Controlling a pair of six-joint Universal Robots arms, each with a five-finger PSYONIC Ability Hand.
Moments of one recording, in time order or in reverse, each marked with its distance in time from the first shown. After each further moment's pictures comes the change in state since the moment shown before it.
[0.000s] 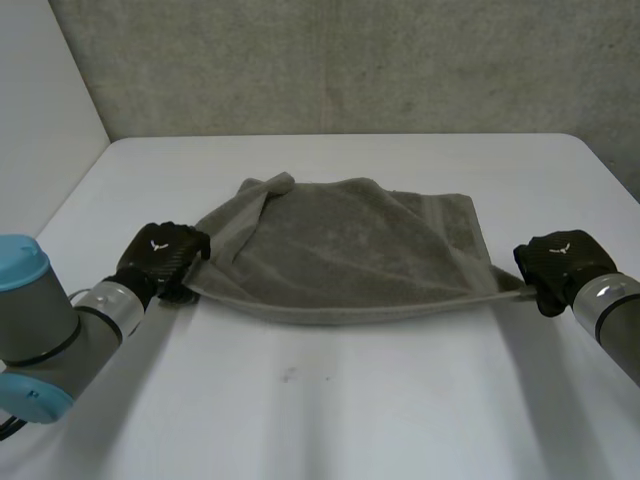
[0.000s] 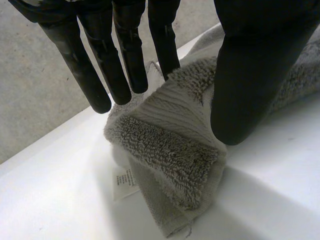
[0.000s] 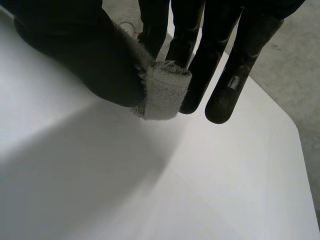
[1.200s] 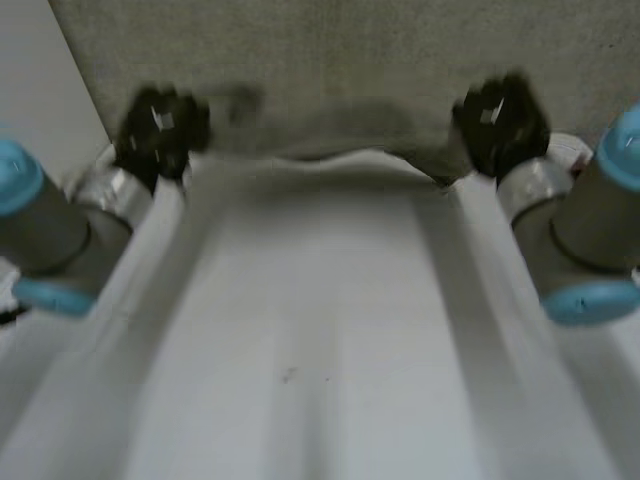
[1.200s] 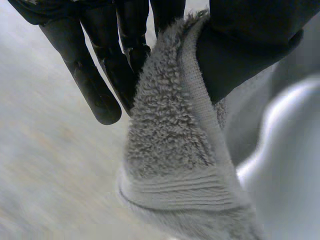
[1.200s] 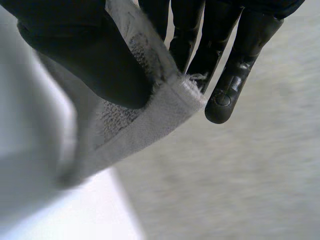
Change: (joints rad) left arm -0.108 0.039 0.316 0.054 -0.050 0.139; right arm 0.252 0.121 -0.346 -0.325 0.076 -0.203; left_hand 0.541 0.577 0.575 0.577 0.572; right_hand 0.000 -0.003 0.000 0.000 0.000
